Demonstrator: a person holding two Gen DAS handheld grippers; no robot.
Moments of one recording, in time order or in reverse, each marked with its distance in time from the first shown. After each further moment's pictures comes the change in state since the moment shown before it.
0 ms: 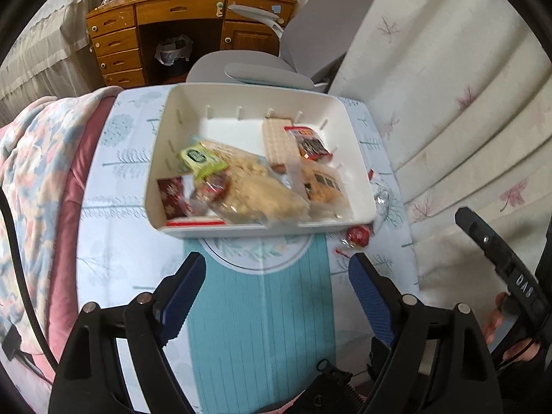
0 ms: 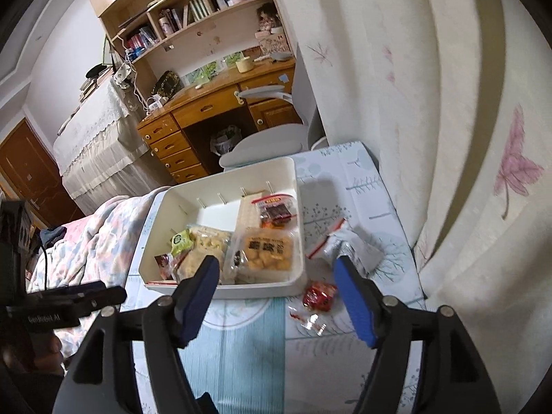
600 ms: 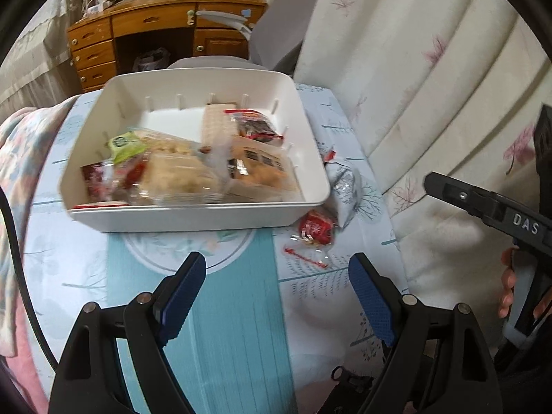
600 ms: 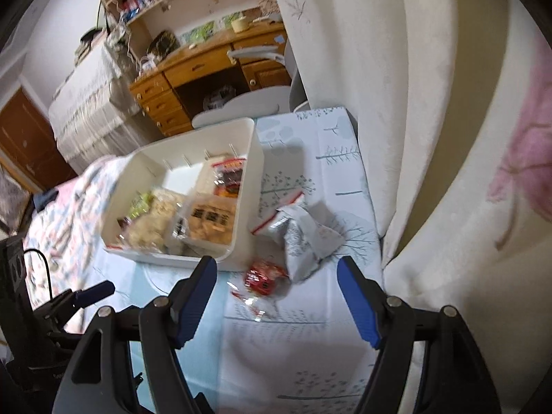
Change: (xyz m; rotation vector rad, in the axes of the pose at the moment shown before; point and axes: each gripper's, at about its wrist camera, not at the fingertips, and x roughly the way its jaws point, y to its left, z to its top) left arm 0.075 -0.083 -0.041 0.054 -0.086 -0.036; right arm 0.043 -0.069 0.009 -0.101 0.176 -0.019
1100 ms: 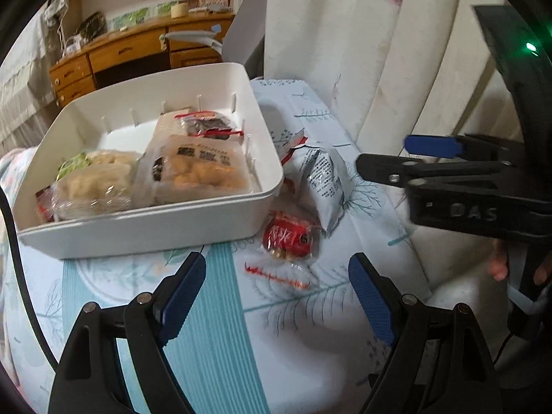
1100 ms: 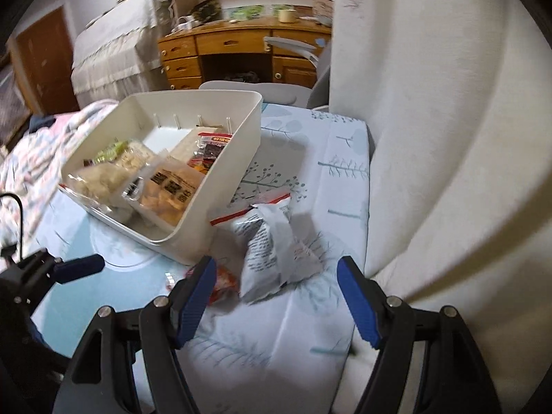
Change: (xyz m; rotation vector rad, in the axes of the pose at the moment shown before) left arm 0.074 -0.059 -0.022 0.151 -0.097 0.061; right arm 0.064 -0.007 -0.005 -0.324 -0.034 -0.069
